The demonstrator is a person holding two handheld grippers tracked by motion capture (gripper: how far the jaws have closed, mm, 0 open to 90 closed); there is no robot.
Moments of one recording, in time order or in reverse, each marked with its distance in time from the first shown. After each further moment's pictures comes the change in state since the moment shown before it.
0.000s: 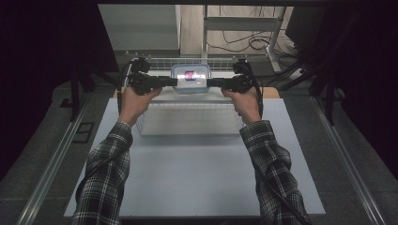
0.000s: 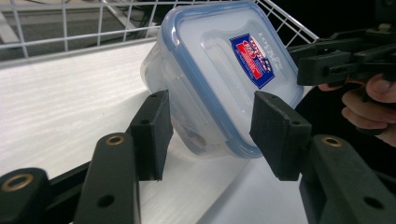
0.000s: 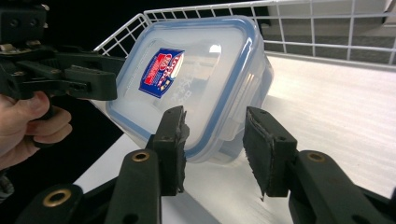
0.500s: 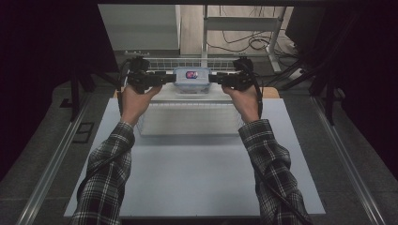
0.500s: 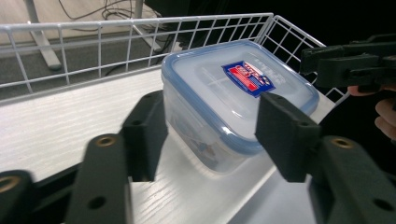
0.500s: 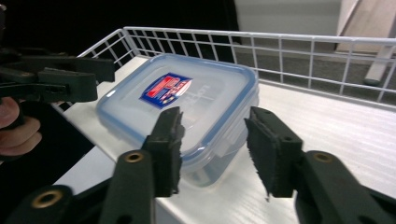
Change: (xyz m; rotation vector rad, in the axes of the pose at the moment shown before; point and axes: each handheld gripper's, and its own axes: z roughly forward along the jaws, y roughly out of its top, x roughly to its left) left arm -0.008 0.001 -0.005 -0.078 0.088 0.037; right arm 0.010 0.006 -0.006 -0.062 -0.116 -0.065
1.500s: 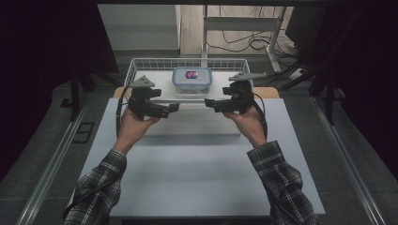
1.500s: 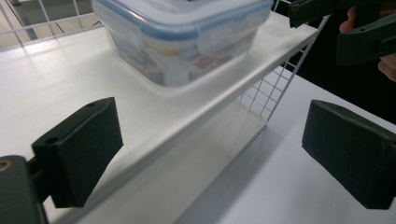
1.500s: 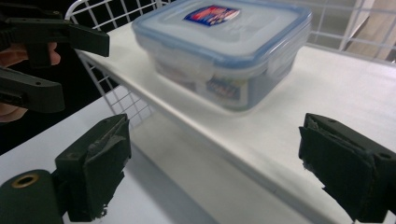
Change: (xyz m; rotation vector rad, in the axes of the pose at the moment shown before) left arm -0.035 -0.064 -0.014 0.025 0.011 0.219; right arm 0.024 -0.051 -0.015 0.017 -0.001 -0.190
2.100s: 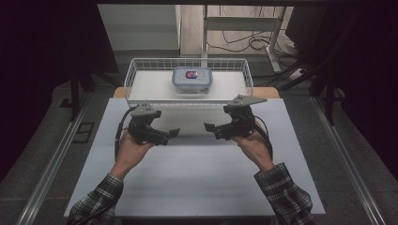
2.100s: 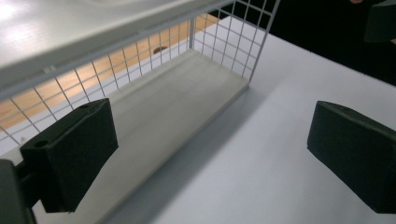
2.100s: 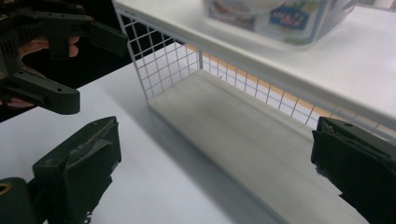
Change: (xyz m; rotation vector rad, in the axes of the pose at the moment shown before) left arm -0.036 -0.053 -0.010 0.046 -0.010 0.051; right arm 0.035 -0.047 -0.021 0.017 0.027 -0.080
